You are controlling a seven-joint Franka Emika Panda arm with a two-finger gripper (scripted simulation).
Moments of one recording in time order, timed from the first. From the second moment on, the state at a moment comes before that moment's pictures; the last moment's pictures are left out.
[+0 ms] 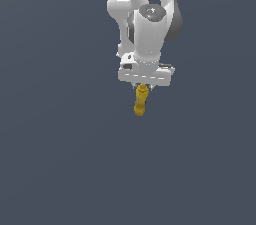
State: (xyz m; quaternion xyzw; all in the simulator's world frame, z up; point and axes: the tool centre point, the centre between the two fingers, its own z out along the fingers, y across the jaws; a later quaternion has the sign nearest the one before) arm -0.073 0.062 0.199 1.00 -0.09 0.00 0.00
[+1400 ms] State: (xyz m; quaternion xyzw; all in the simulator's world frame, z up) arm -0.055 -0.092 0.450 1.00 -0.09 0.00 0.00
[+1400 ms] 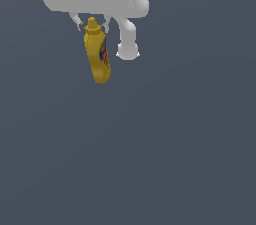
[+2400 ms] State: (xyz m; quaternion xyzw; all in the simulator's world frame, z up) arm -0.043 -0.145 0.536 1.00 -0.09 0.00 0.00
